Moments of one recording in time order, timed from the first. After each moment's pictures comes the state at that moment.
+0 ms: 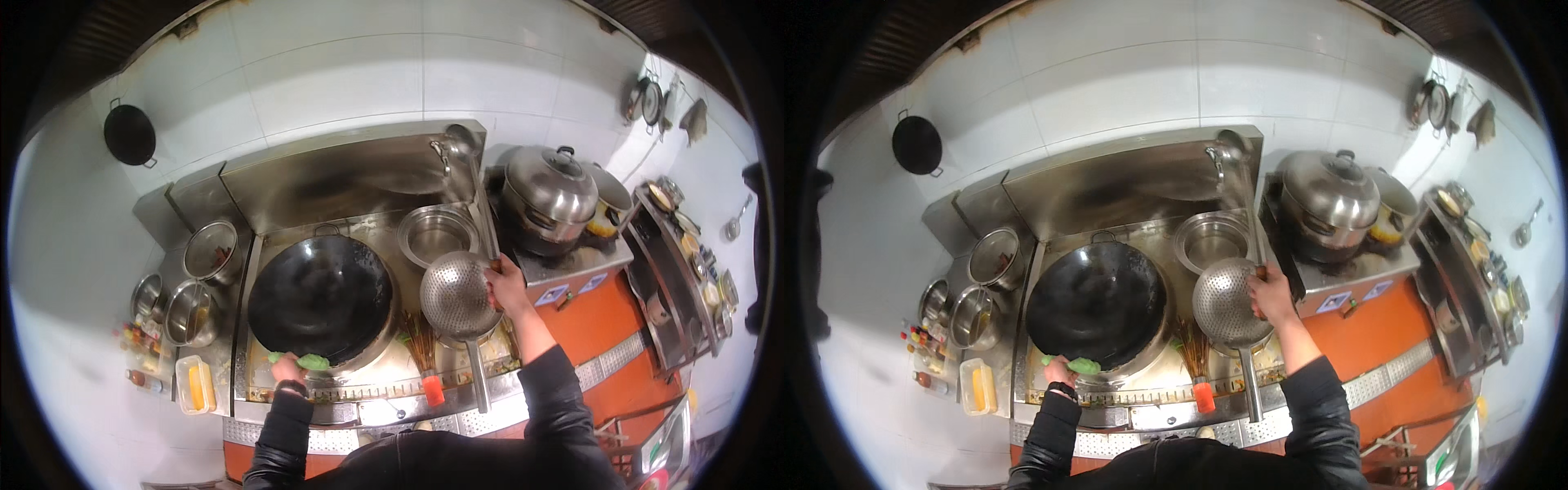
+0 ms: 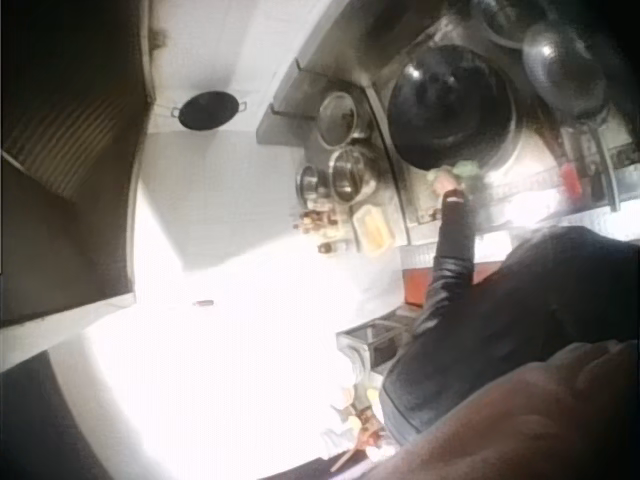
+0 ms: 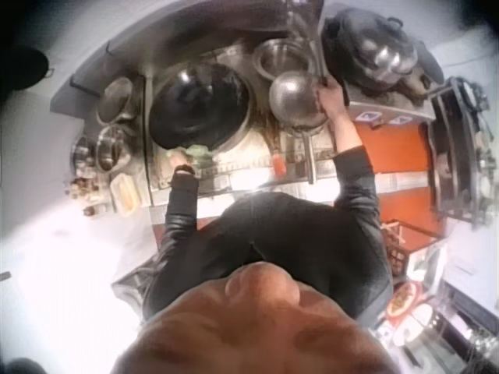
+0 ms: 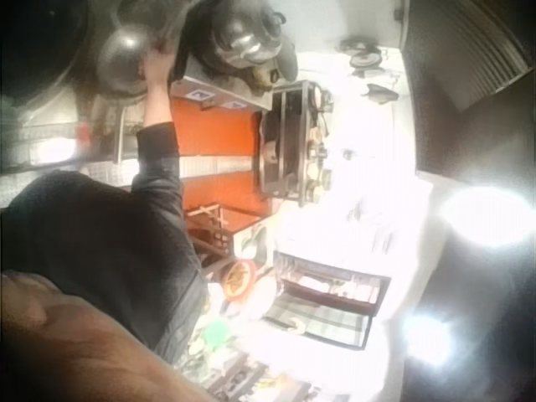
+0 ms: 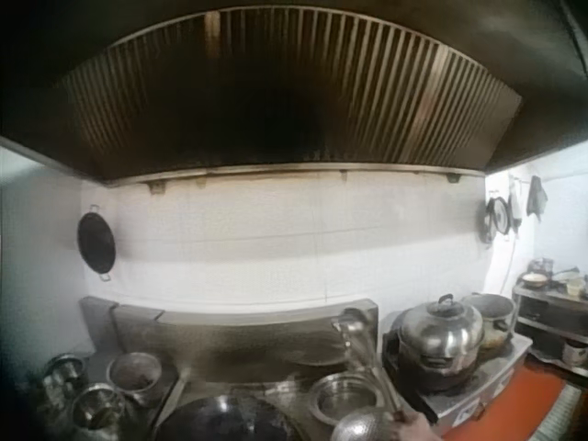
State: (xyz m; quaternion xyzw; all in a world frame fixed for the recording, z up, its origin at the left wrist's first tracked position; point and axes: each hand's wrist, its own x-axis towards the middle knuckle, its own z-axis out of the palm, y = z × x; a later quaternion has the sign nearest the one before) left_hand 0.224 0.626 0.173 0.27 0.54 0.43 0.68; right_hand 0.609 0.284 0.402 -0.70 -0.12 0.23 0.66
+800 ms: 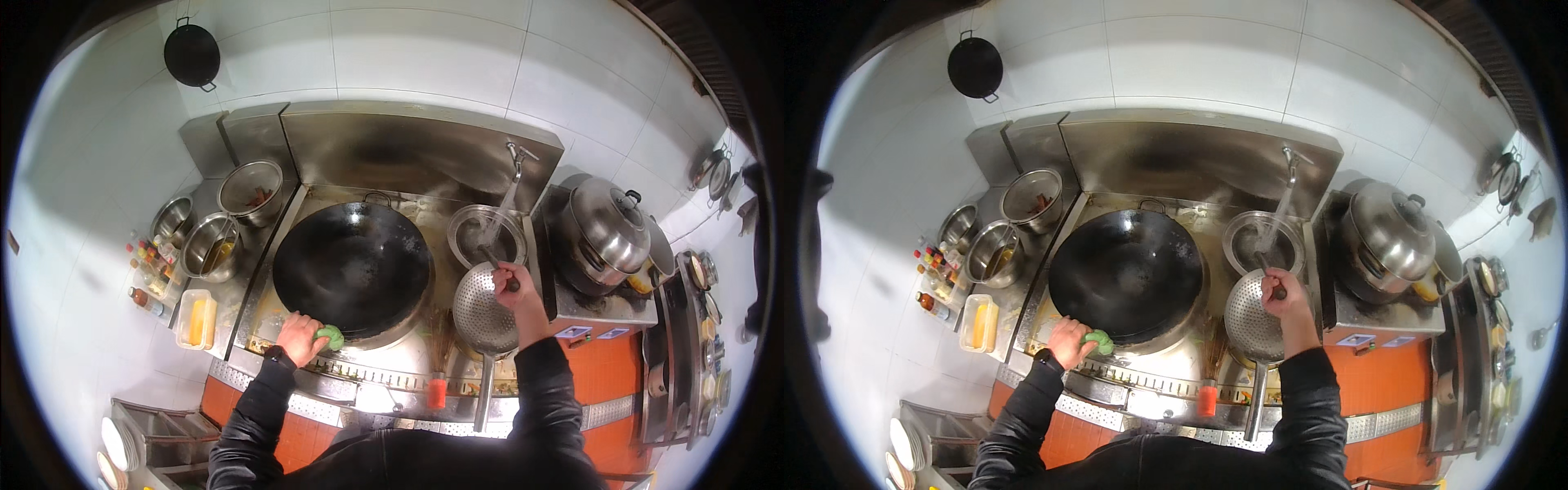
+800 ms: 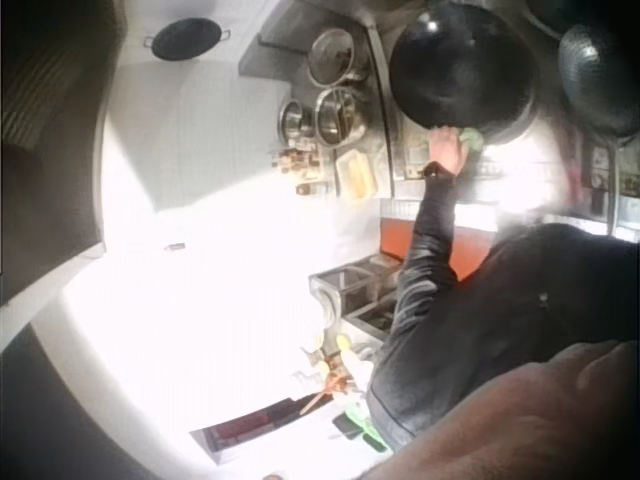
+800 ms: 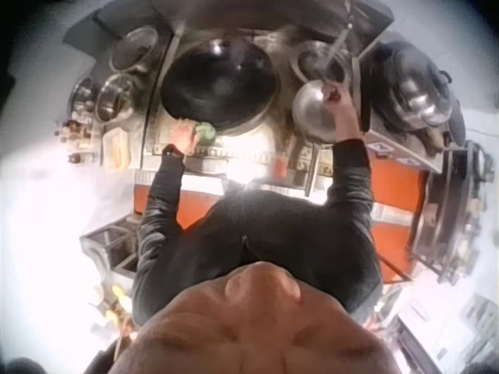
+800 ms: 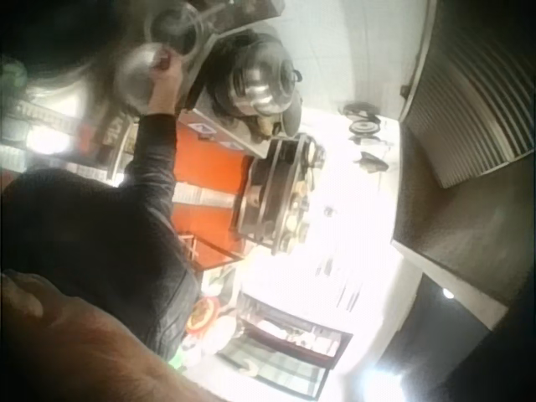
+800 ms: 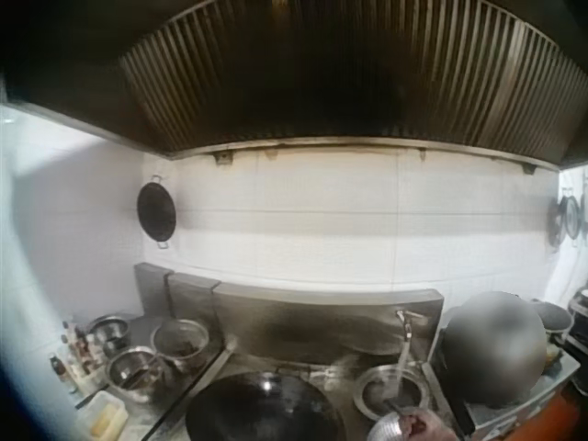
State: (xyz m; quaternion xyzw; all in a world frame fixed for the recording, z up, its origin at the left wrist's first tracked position) left_hand 0.205 0.575 0.301 0.96 0.23 0.18 0.07; right_hand 0.703 0.380 0.316 -0.30 0.16 0.64 0.69
